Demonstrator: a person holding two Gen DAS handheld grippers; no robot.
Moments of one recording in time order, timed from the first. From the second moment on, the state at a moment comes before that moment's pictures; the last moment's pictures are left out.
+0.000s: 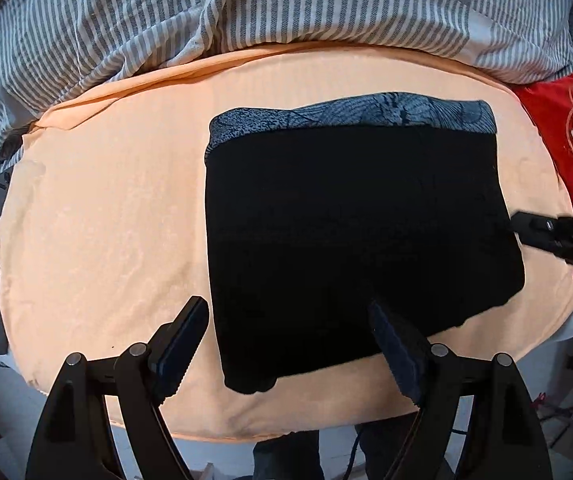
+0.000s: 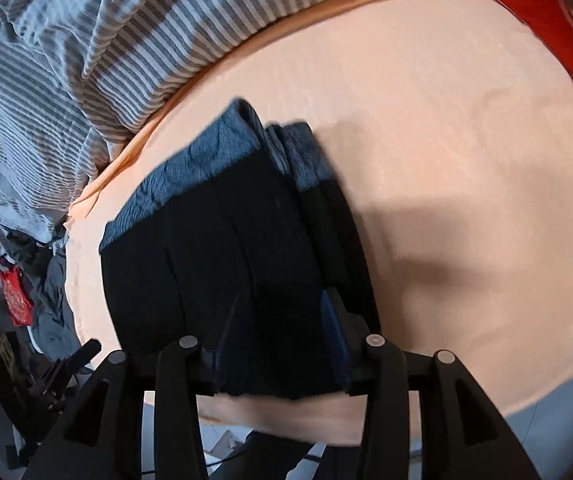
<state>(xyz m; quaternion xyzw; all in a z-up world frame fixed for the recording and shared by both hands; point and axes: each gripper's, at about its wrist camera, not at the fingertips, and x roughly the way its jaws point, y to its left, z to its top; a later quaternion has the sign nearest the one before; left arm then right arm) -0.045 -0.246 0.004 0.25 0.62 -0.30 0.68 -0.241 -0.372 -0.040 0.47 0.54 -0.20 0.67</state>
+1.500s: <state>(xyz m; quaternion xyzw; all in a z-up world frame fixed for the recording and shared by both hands) -0.068 -0.229 0.004 0.28 0.60 -0.28 0.69 -0.214 -0.262 0.011 0.28 0.59 -0.26 0.71</state>
